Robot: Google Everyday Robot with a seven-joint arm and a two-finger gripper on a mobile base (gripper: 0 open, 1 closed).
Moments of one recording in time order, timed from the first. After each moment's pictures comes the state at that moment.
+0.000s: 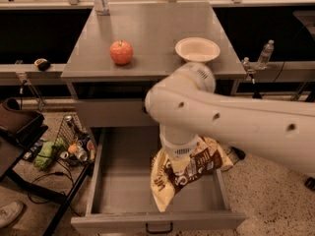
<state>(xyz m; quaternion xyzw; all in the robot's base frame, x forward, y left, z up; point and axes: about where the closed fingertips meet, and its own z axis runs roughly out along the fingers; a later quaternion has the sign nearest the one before) 0.455 -0.056 0.716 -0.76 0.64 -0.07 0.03</state>
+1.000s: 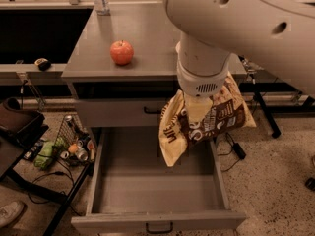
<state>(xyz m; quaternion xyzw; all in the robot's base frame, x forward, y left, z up) 0.485 -0.084 0.888 -0.73 0.67 -0.12 0.08</state>
